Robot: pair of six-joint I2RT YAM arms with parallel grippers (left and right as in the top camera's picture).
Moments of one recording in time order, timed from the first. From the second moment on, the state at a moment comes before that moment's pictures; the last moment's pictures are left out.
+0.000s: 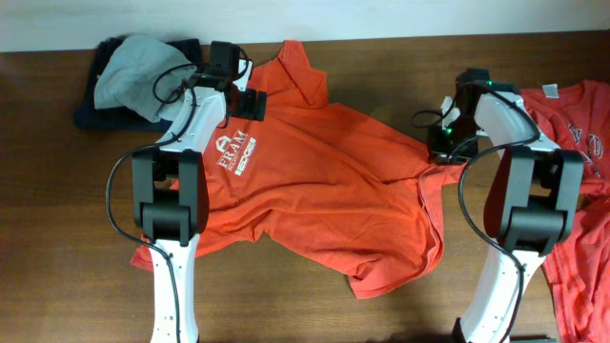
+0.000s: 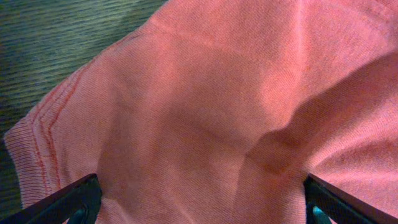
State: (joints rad) left arm -0.16 2.49 2.03 -0.65 -0.01 0.06; right arm -0.13 2.22 1.67 -1.03 -0.14 0.03
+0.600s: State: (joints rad) left arm -0.15 2.49 2.03 -0.65 -0.01 0.06; right arm -0.40 2.23 1.74 -1.34 0.18 0.08
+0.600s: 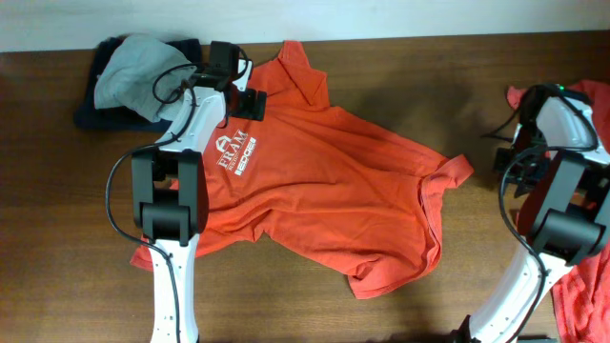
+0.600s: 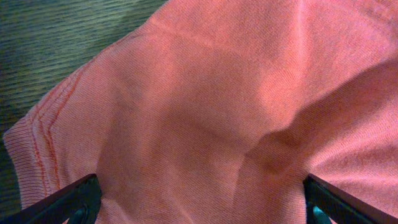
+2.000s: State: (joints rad) left arm -0.08 2.49 2.04 -0.67 0.00 0.06; right arm -0.41 2.23 1.66 -1.36 0.13 0.11
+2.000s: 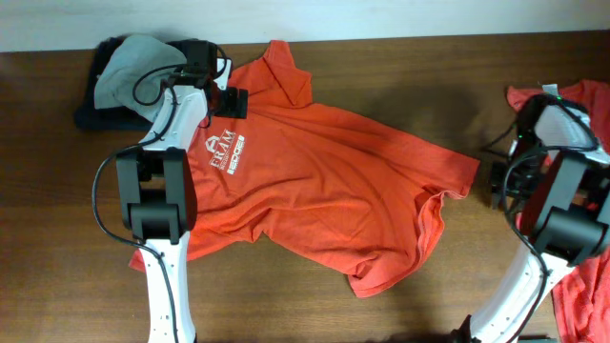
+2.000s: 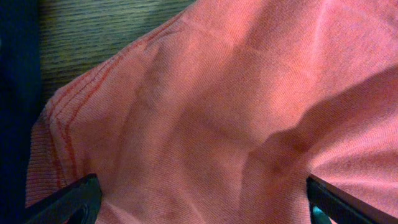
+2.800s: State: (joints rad) left arm -0.09 2.51 2.43 -1.06 0.11 0.04; right arm -0.20 2.22 1.71 -1.17 -0.14 0.02
